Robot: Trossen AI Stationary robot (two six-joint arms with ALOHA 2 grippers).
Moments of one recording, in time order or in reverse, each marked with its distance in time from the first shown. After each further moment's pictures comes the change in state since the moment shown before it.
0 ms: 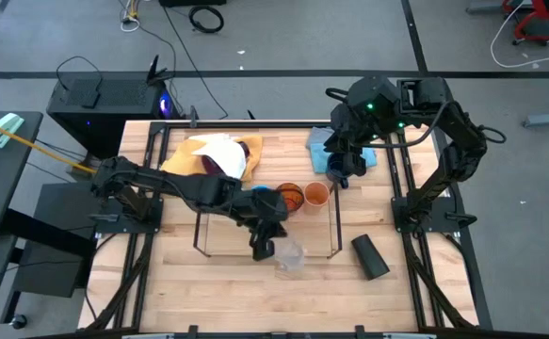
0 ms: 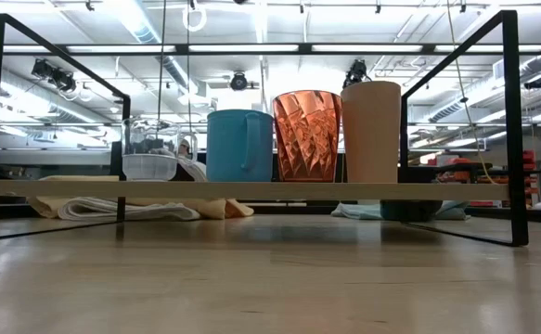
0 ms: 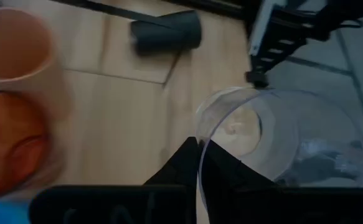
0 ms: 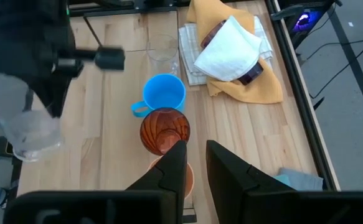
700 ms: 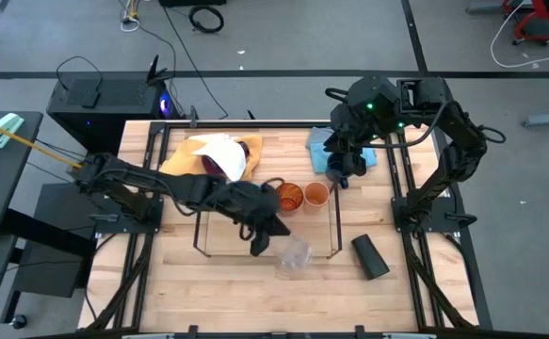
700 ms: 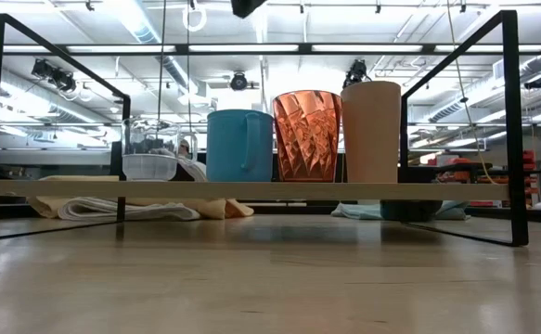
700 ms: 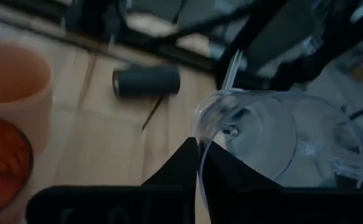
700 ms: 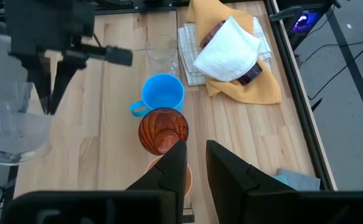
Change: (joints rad) left arm 0.031 -0.153 -0.314 0.437 0.049 -0.105; right arm -0.001 0.000 0.000 0.000 0.000 -0.012
